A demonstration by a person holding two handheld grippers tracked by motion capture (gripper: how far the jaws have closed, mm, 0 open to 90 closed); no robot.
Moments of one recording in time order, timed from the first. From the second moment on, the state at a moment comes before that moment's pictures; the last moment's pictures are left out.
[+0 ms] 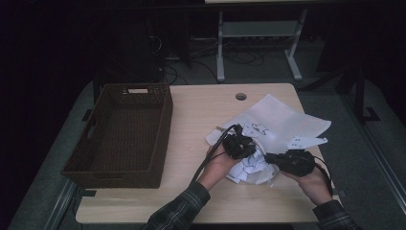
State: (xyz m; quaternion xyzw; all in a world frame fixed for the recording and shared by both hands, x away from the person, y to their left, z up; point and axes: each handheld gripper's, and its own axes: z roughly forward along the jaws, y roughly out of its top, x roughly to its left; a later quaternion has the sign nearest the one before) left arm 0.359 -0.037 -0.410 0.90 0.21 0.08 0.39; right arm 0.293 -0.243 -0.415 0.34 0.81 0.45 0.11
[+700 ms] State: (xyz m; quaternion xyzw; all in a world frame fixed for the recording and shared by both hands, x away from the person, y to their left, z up) left arm 0.374 -0.050 -0.433 0.87 0.24 0.07 0.43; right arm 0.293 -0.245 -0.414 0.34 0.82 0.45 0.11
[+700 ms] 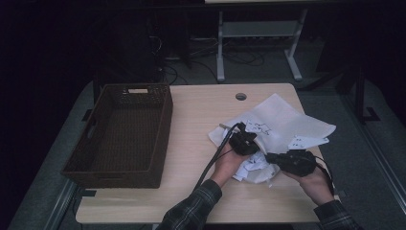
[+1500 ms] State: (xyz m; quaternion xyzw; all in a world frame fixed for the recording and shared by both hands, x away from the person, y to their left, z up) left arm 0.375 0.052 -0.411 0.86 0.29 0.09 0.41; right arm 0.296 -0.242 -0.423 0.34 0.83 0.44 0.10
